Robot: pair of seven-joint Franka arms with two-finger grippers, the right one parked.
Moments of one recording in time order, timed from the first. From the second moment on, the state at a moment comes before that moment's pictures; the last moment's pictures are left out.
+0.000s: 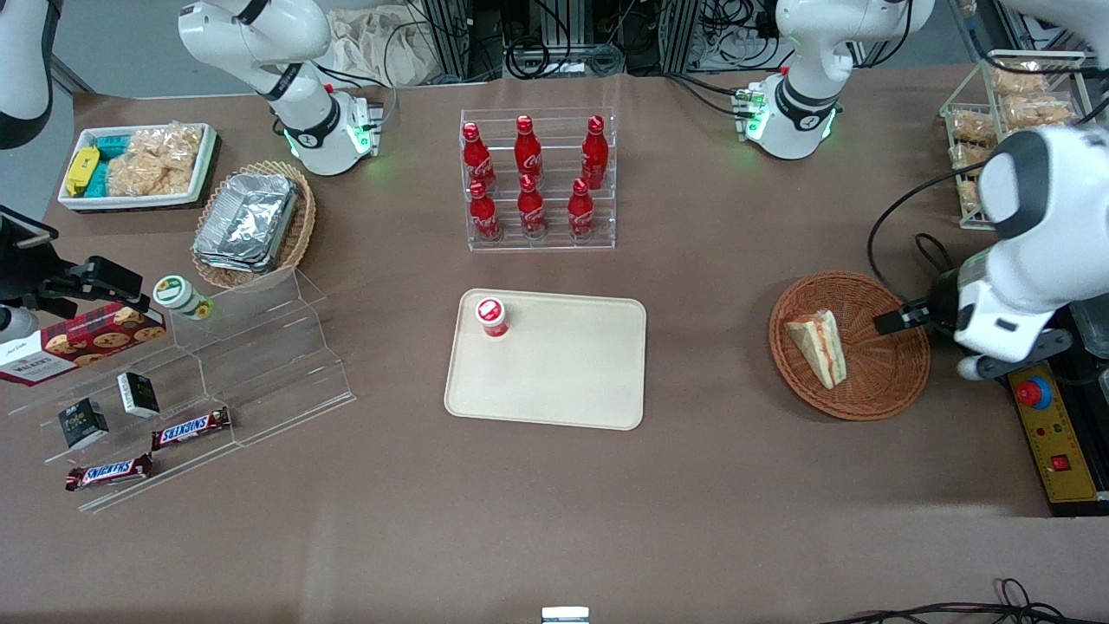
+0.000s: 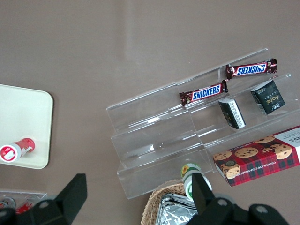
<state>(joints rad) -0.04 0.16 0.01 -1.90 -0.02 1.96 -0.36</state>
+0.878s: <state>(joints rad) -0.10 0.42 0.00 -2.04 -0.03 2.30 -0.44</state>
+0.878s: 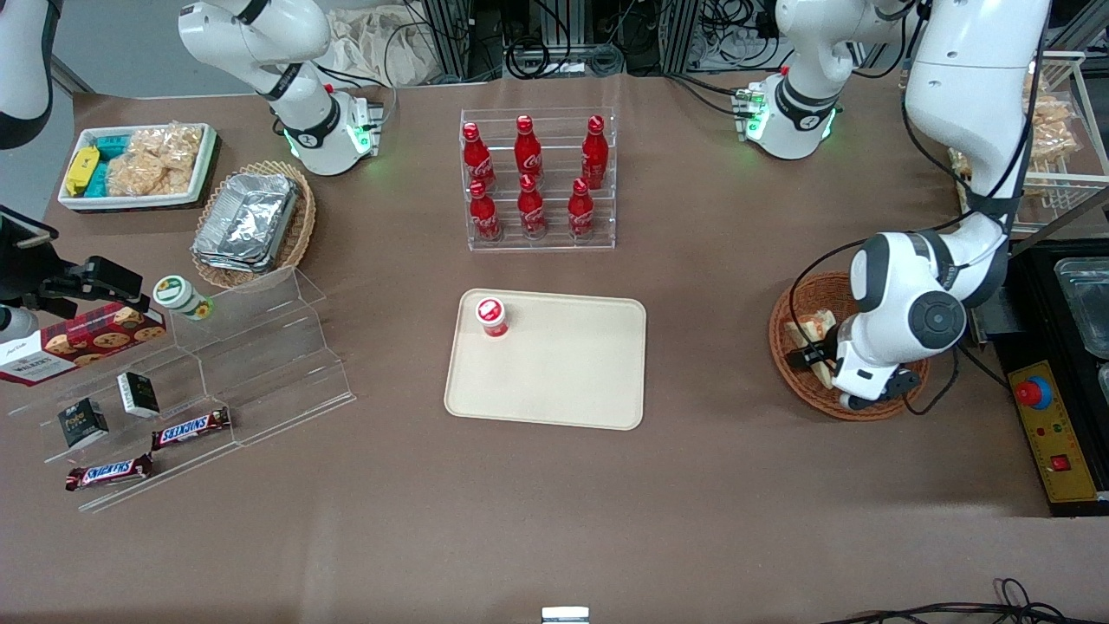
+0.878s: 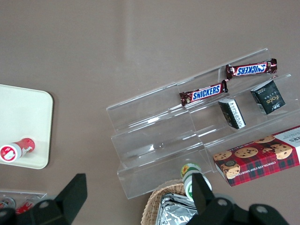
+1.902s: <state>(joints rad) -0.10 0.14 0.00 -1.86 -0.01 1.95 -0.44</state>
